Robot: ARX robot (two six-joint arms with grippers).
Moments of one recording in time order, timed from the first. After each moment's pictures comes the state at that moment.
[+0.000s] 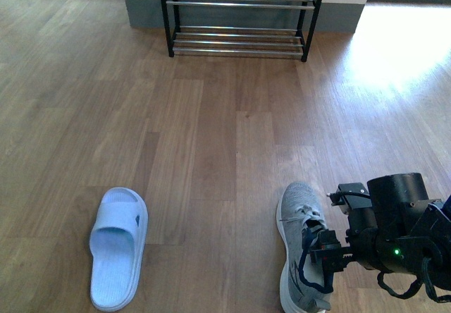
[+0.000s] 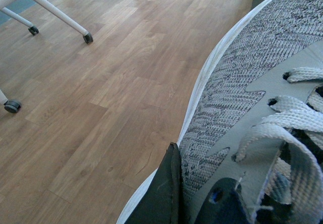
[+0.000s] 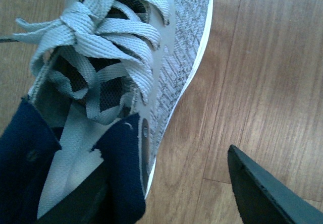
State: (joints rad) left arm -0.35 0.31 0.21 -0.33 -0.74 -0.14; right arm -0.01 2.70 0.97 0.66 -0.02 -0.01
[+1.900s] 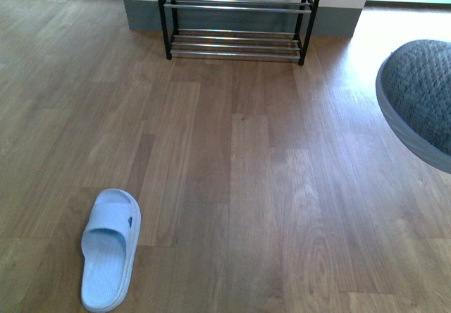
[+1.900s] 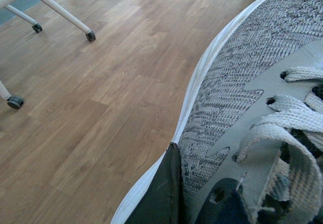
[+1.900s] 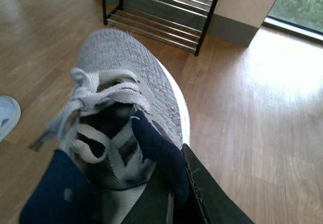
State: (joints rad) left arm -0.35 0.31 0.21 -0.33 -0.75 -0.14; right arm -0.43 0.60 0.21 0.09 -0.46 -0.35
